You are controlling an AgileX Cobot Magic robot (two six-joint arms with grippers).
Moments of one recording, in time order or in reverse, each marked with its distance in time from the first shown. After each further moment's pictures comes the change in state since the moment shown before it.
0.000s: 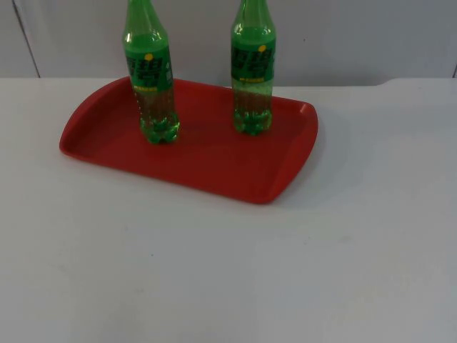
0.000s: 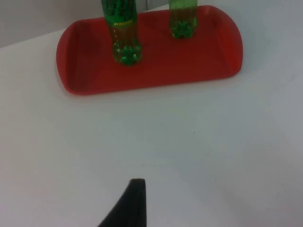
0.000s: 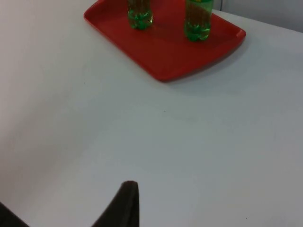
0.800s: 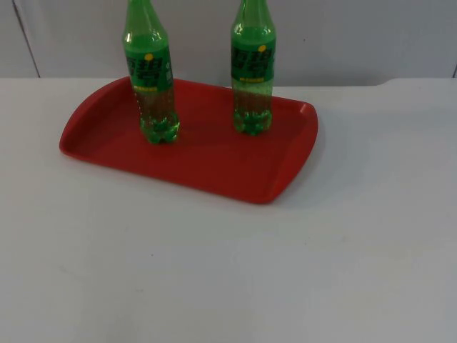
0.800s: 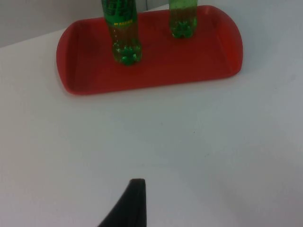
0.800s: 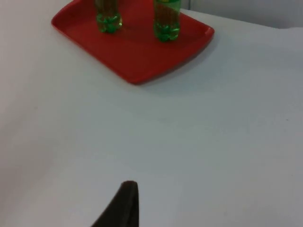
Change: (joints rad) right arm -0.127 0.000 0.000 -0.001 0.000 0.002; left arm 0.000 0.000 0.000 0.000 0.000 0.000
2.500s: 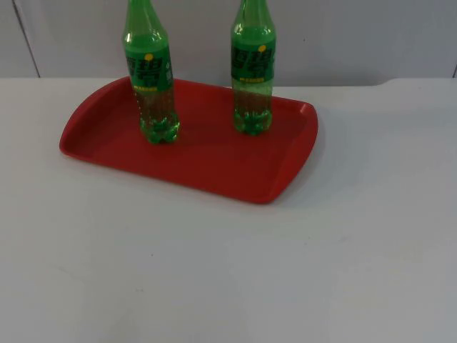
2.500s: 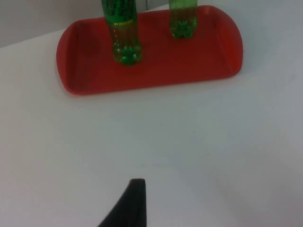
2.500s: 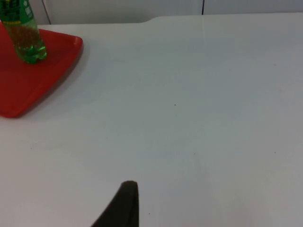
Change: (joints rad) right arm -0.433 0.000 0.000 0.000 0.000 0.006; left arm 0.000 0.000 0.000 0.000 0.000 0.000
